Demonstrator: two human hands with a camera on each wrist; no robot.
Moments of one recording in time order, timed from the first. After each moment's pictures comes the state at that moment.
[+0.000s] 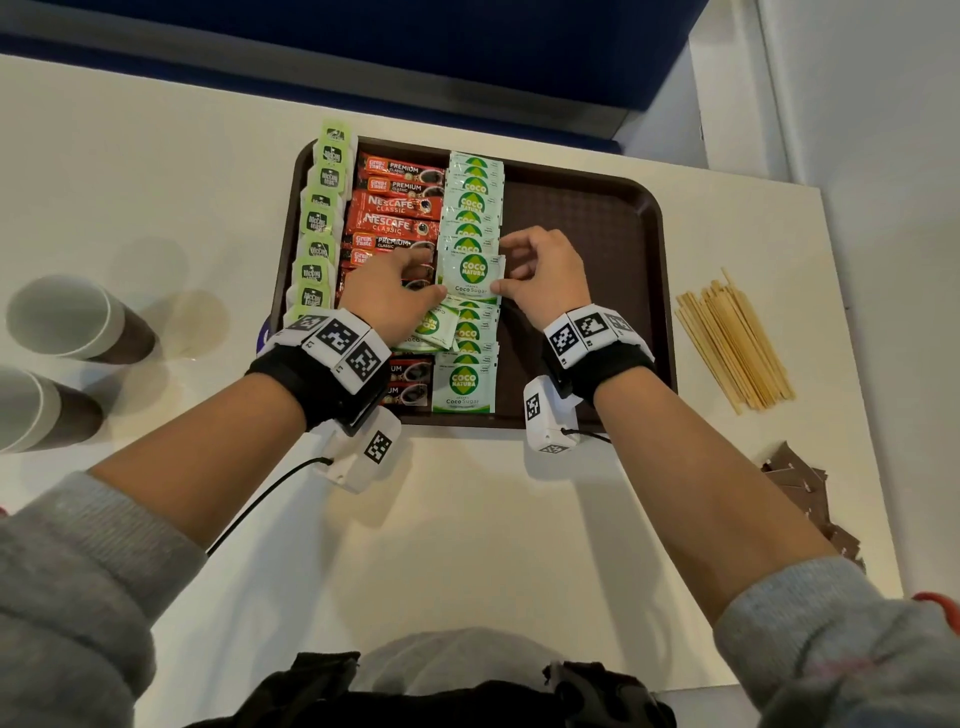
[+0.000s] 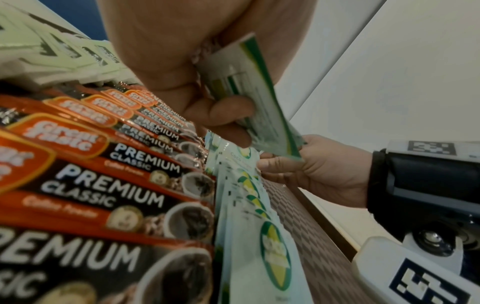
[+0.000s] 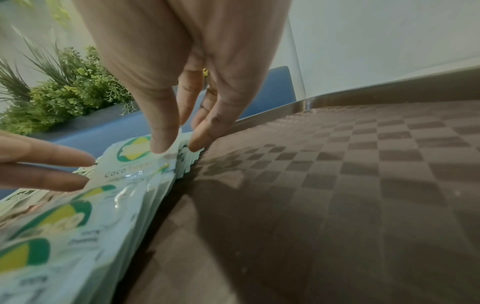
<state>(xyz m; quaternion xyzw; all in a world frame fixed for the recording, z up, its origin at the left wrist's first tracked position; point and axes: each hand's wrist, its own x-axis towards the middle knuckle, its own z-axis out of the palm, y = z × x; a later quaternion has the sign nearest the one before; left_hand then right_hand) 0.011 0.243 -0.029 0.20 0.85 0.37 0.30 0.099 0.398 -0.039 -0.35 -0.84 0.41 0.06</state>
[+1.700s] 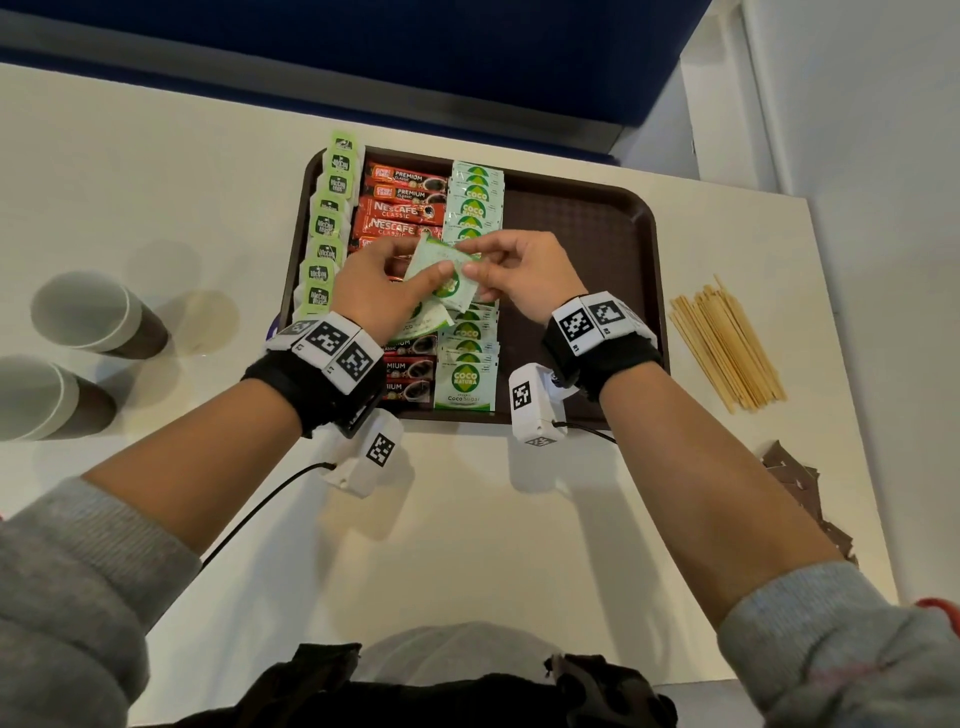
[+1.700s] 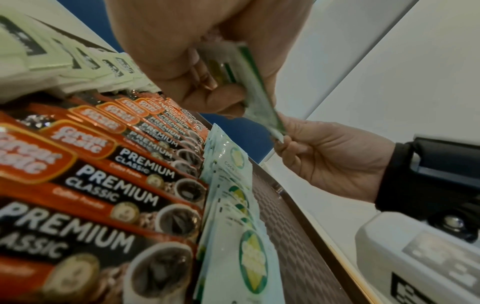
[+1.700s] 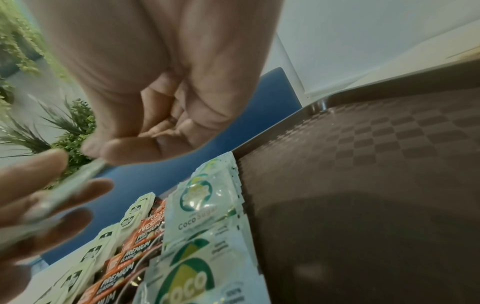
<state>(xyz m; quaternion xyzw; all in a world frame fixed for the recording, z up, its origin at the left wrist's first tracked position) 0.013 0.230 -0.028 0.17 0.81 0.50 0.23 0.095 0.380 -0.010 -0.25 -0.77 0.59 0.03</state>
